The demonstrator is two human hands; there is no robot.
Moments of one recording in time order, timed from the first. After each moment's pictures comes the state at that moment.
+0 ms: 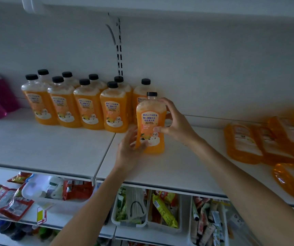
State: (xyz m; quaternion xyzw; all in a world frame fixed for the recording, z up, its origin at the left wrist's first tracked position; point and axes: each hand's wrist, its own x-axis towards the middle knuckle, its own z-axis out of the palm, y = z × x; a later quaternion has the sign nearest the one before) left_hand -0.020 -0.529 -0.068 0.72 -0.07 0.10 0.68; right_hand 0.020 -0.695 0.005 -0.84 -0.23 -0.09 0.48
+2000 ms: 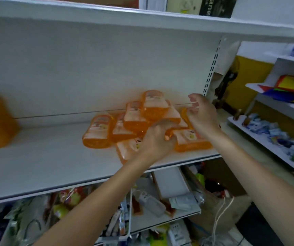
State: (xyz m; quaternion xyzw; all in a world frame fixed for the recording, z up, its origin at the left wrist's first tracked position) left_hand -0.134 -0.972 0.021 0.81 -0.39 0.09 0.44; right_hand -0.139 -1.138 0.046 -0.90 0.10 -0.32 0.27
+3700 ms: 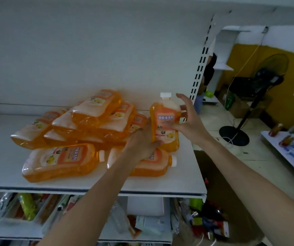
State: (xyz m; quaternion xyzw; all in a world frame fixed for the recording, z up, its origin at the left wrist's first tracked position) left_hand -0.066 -1.180 -0.017 0.95 -0.15 -0.01 0.26; right_hand -0.048 -1.346 -0.002 -0.83 -0.08 -0.13 0.54
